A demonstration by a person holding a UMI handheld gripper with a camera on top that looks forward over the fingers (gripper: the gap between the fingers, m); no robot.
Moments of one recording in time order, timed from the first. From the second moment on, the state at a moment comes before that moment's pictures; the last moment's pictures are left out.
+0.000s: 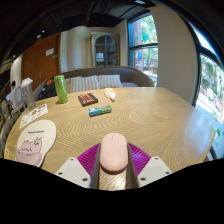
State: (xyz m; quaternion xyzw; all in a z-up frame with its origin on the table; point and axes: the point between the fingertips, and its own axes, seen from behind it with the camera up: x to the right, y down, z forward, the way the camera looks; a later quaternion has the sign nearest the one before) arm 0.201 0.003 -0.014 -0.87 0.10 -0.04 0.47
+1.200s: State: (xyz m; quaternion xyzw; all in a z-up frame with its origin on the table) arm -0.073 0.032 0.017 -0.87 -0.04 0.03 0.48
